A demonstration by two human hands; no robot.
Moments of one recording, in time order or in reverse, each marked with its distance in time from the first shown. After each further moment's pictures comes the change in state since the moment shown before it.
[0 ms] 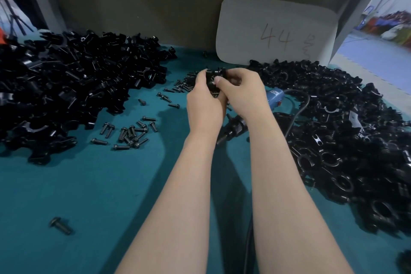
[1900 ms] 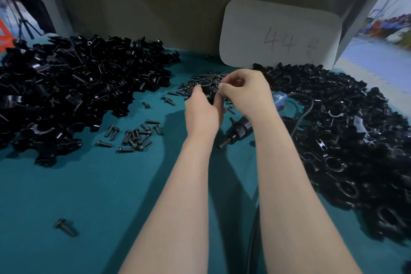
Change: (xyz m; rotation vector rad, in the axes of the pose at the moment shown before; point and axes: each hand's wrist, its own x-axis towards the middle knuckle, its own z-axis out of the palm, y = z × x) left_hand 0.006 -0.004 -0.007 0.116 -0.039 -0.171; right_hand 0.001 -0.009 -0.005 -0.030 -0.016 0.002
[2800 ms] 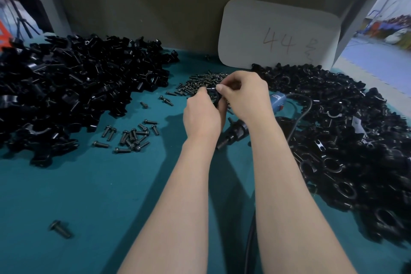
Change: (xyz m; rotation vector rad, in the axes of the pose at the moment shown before) left_hand -0.002 -0.001 0.005 0.286 0.065 0.116; right_hand 0.004 0.010 0.003 -0.140 0.031 -0.061
